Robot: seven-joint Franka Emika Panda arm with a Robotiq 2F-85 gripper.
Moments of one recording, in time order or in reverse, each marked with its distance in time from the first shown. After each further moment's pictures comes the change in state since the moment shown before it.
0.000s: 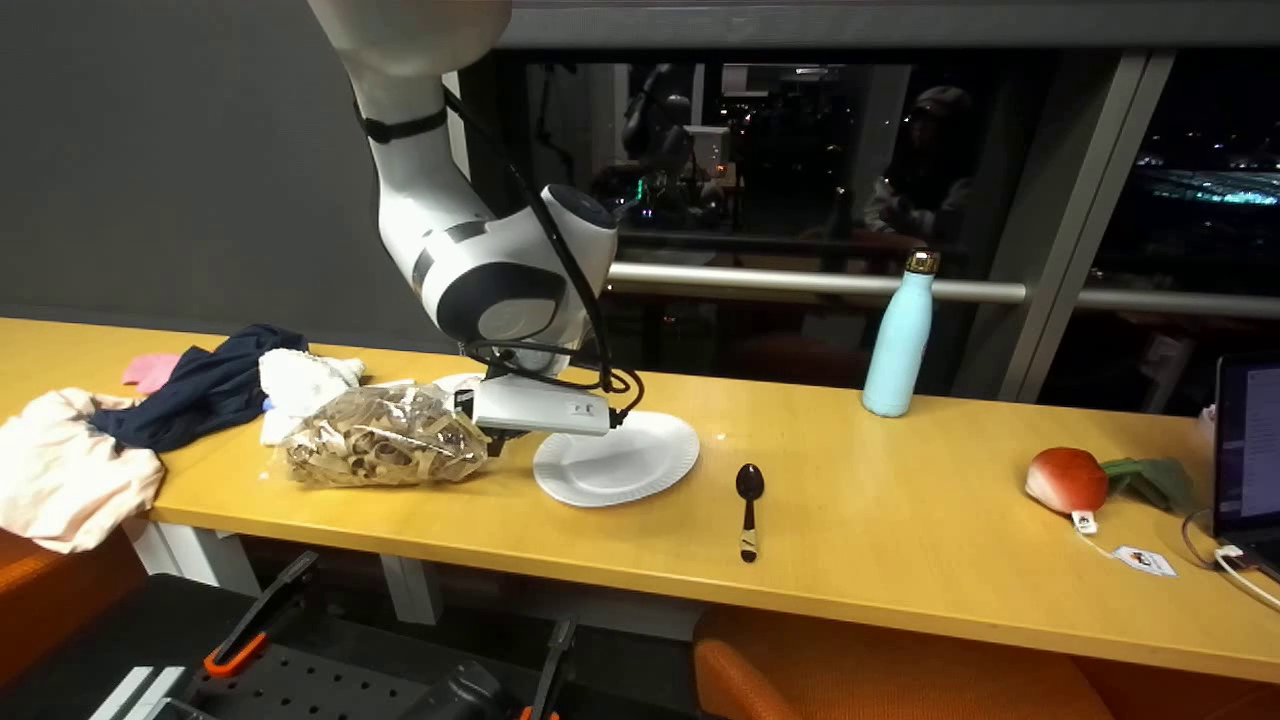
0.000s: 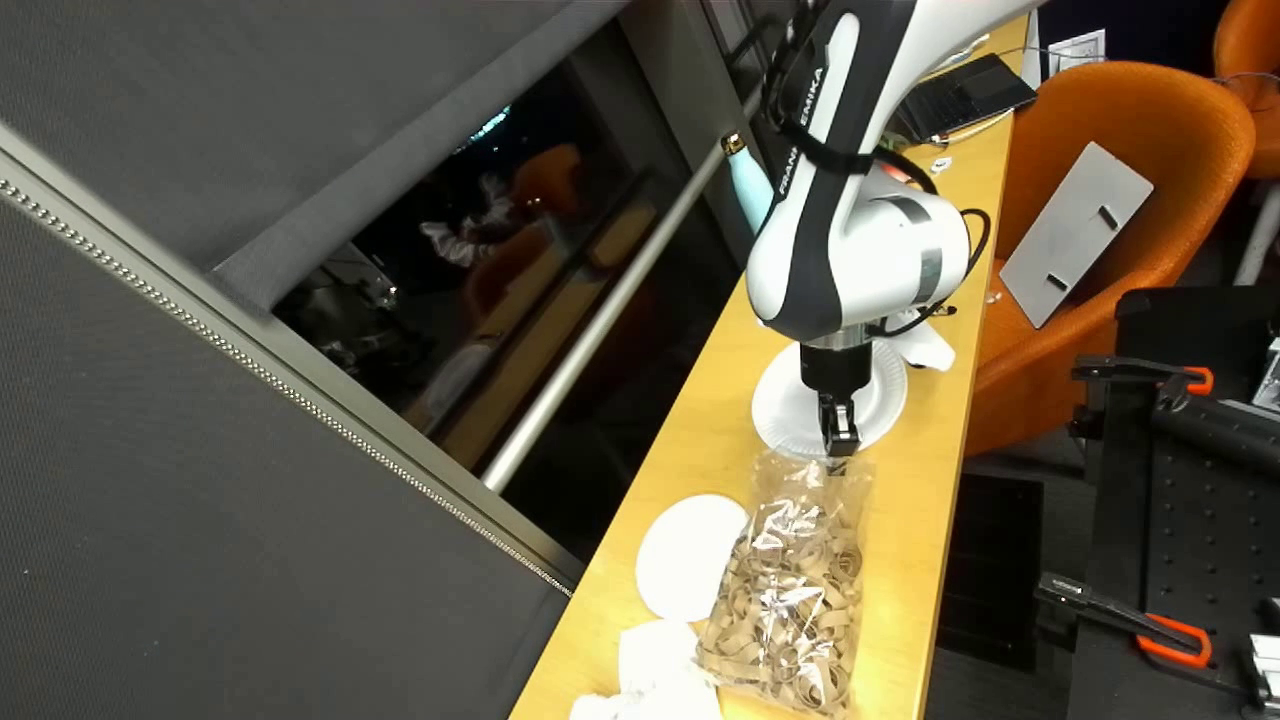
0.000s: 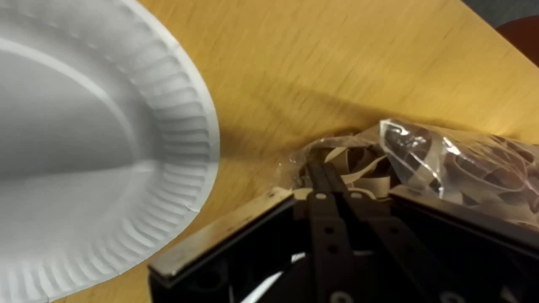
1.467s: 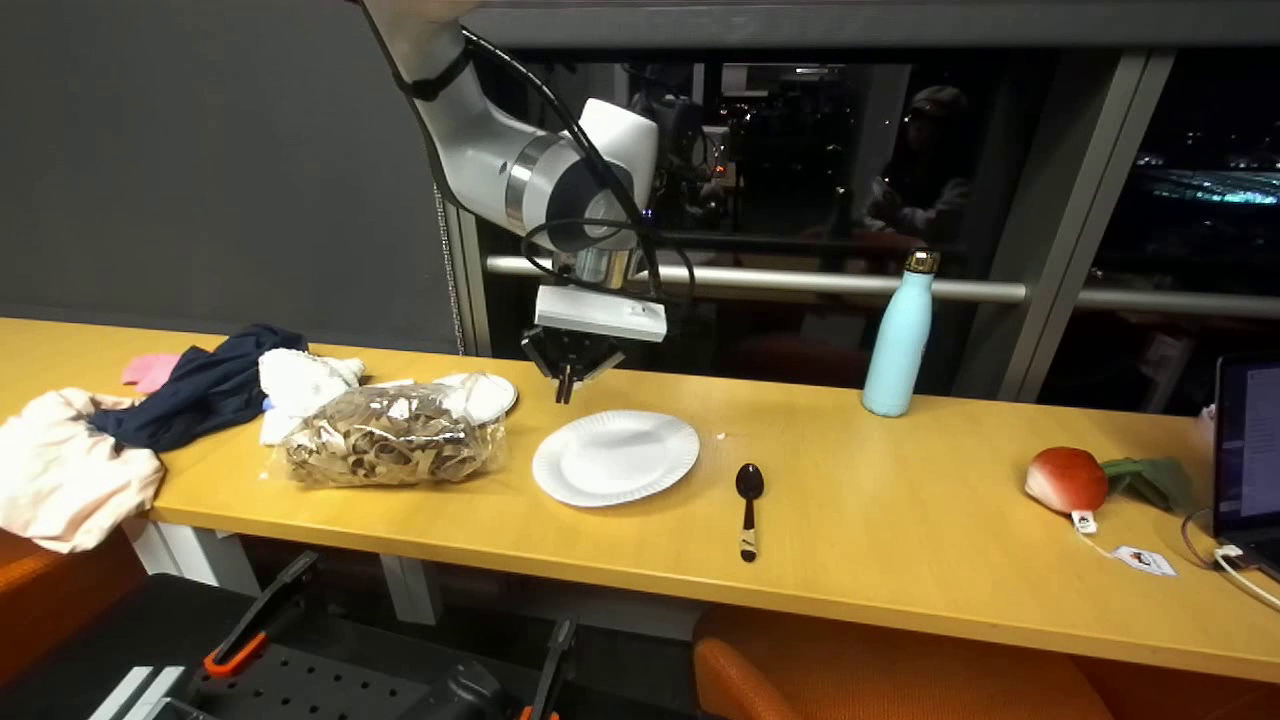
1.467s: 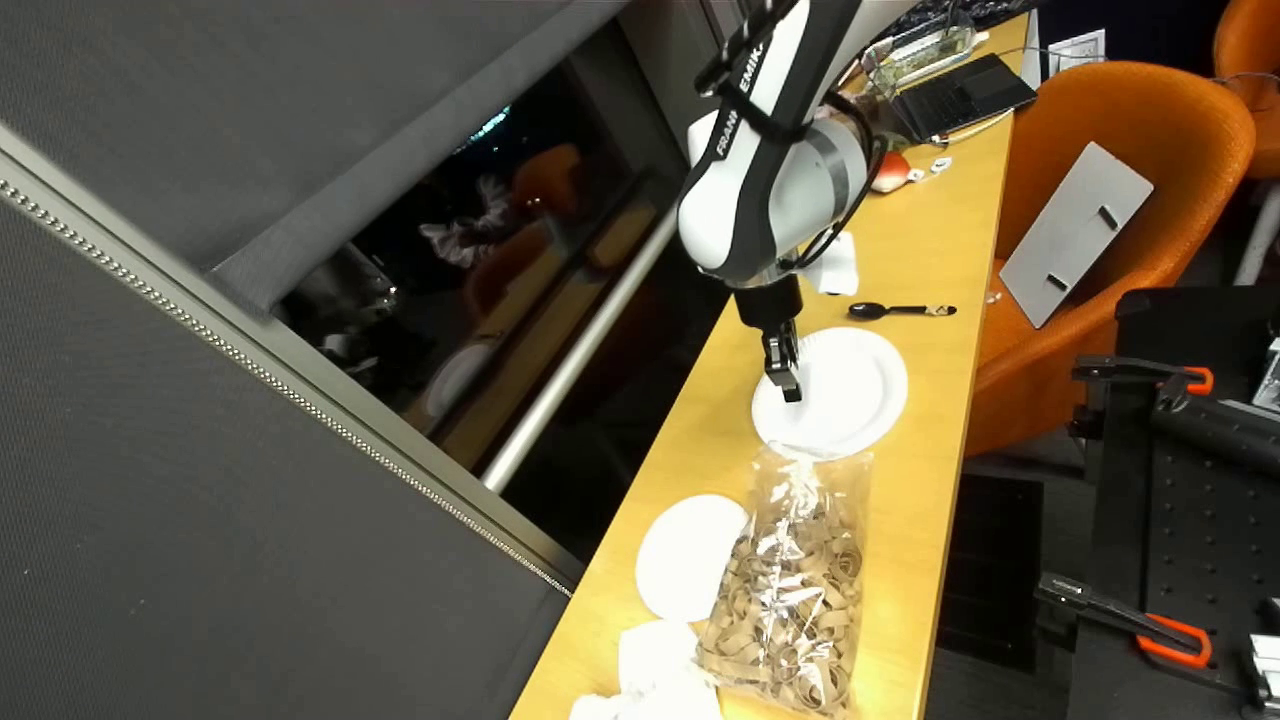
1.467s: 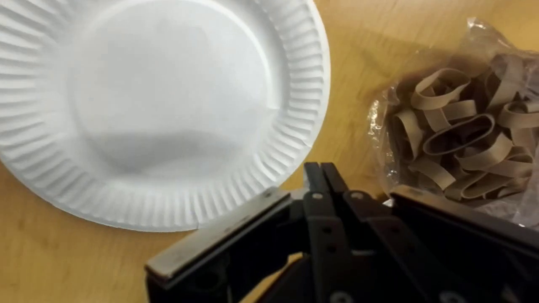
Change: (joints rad) arm 0.205 0.000 -0.273 0.306 -0.294 -0.317 0.417
